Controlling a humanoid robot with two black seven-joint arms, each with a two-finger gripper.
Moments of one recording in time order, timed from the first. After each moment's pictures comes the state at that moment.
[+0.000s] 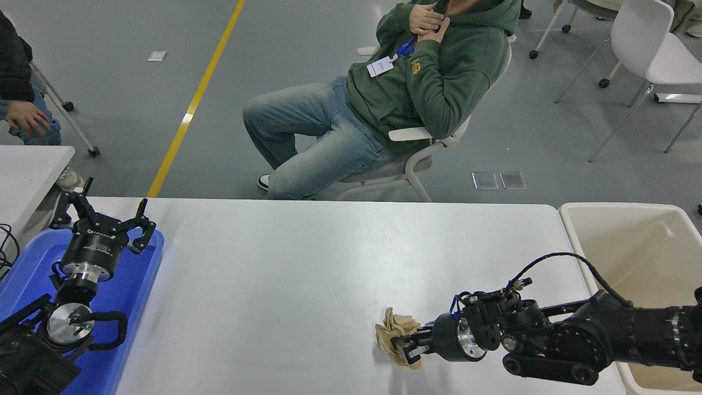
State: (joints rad) left arm -0.46 0.45 -0.83 -0.52 -0.19 -0.62 -0.53; right arm 0.98 -0.33 -0.33 1.20 -1.31 0.00 0.08
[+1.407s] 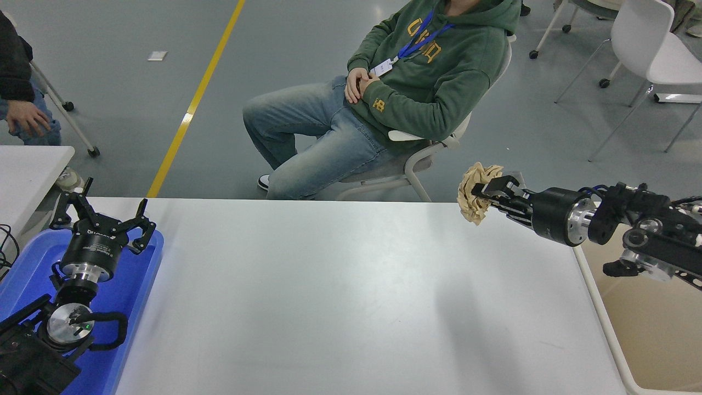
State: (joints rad) left arm -0.46 0.45 -0.83 -0.52 -0.19 -0.62 -0.53; right arm 0.98 -0.83 0.17 1.35 -0.67 -0.01 0.09
